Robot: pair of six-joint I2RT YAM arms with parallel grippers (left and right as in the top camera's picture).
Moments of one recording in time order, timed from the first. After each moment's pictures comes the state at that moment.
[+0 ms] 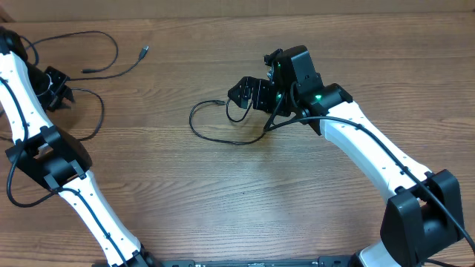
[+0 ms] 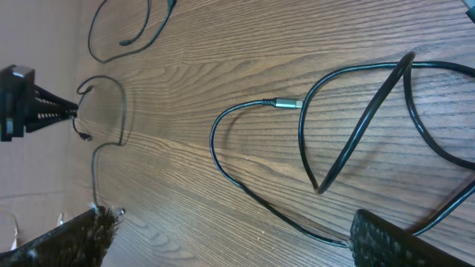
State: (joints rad) left arm 0.53 2.61 2.69 -1.69 0.13 -0.51; right arm 0.45 1.73 1.35 -0.45 -0.40 0.62
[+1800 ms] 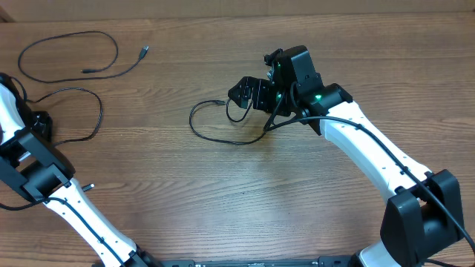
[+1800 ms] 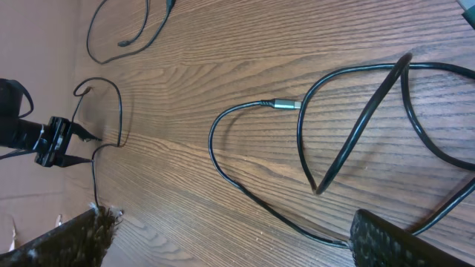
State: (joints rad) left arm 0.68 2.60 2.35 -1.46 -0.19 -0.97; right arm 0.45 1.73 1.35 -0.45 -0.40 0.62
